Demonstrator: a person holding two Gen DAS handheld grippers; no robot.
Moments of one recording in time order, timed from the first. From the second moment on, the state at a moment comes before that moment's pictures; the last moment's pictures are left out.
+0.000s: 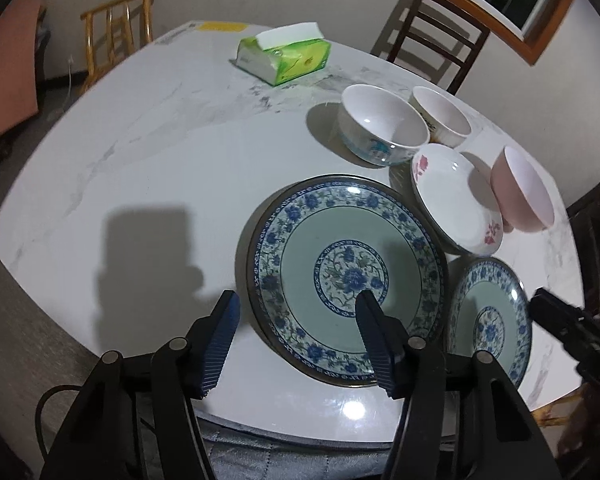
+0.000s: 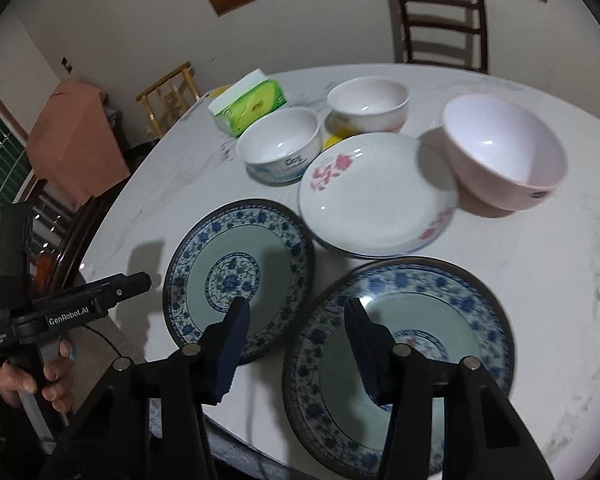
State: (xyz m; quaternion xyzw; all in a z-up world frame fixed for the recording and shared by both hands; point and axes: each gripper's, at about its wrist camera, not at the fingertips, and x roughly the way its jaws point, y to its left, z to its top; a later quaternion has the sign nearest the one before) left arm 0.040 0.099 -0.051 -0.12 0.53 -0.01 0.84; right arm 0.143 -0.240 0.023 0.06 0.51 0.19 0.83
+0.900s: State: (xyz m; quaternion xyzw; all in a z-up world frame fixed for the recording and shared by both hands) left arm 0.076 0.145 -0.110 -0.20 0.59 -0.04 0.78; right arm 0.220 -0.212 -0.044 0.06 0.60 0.21 0.77
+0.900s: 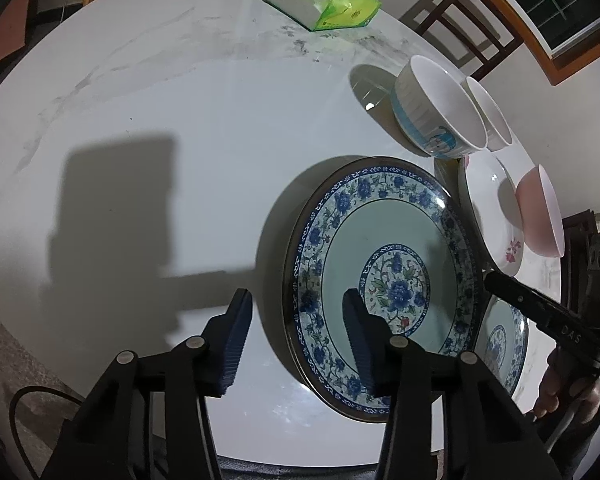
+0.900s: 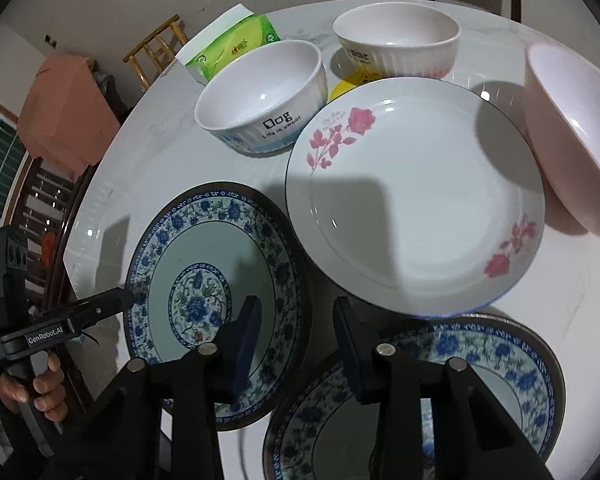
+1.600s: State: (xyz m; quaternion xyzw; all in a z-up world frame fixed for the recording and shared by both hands) left arm 0.083 0.141 -0.121 -0.18 0.60 -0.06 0.78; right arm 0.234 -0.207 -0.060 0.07 0.61 0.22 0.76
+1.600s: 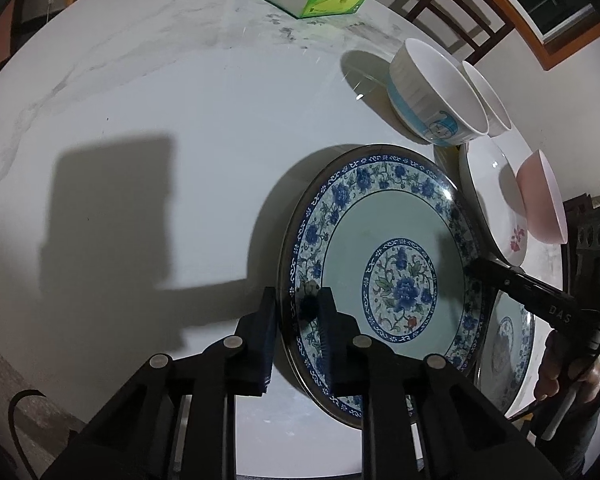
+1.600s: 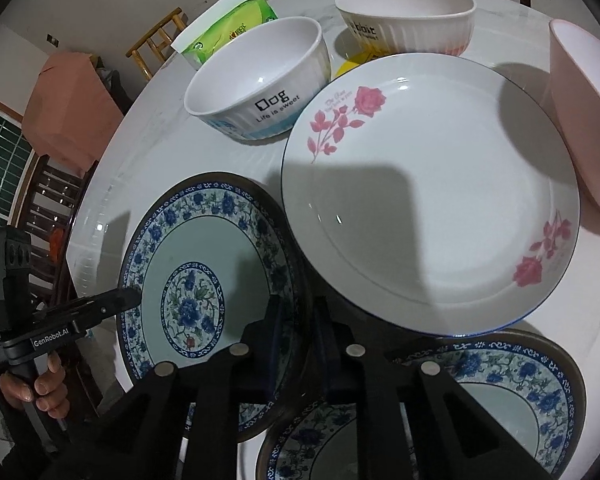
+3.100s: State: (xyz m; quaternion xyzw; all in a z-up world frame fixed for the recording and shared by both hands) left arm 0.069 0.190 -0.118 -0.15 0.57 -0.04 0.81; right arm 0.170 -0.158 -0.062 0.10 0.60 0.19 0.77
